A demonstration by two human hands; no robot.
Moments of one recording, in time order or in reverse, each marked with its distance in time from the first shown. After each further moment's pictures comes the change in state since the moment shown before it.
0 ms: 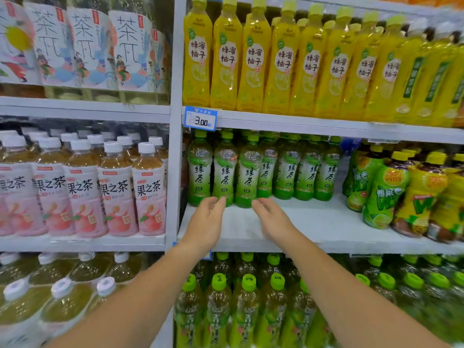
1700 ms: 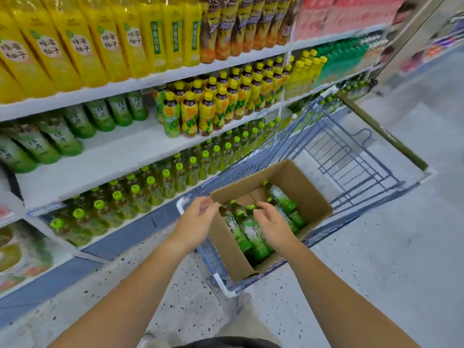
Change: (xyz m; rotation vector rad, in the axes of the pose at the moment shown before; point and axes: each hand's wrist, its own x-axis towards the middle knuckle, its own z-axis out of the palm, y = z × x) left_hand -0.277 0.362 0.148 0.055 -0.912 -0.496; right_hand -0.425 -0.113 -0.384 0.063 0.256 0.861
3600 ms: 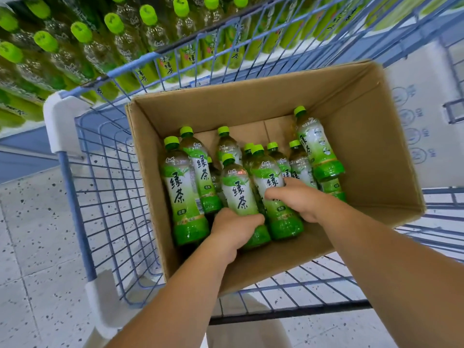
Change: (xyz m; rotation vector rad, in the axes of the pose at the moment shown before) left_hand 0.225 -0.181 0.305 -0.296 0.190 -0.779; right_hand 0.312 0.240 -0.054 -0.149 -0.532 0.412
